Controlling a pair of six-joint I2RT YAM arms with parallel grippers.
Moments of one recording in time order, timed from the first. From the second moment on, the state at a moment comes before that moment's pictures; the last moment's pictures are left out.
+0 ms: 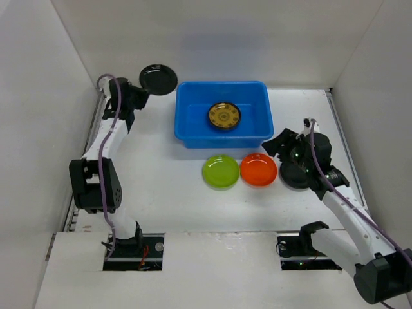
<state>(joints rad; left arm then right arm) 0.02 1.65 1.31 -0.06 0.04 -1.15 0.26 0.90 0.71 -0.18 -0.14 0.65</state>
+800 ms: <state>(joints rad) -0.36 2.19 1.70 -0.15 0.34 -0.92 -0.06 0.55 0.62 -0.61 0.09 0.81</state>
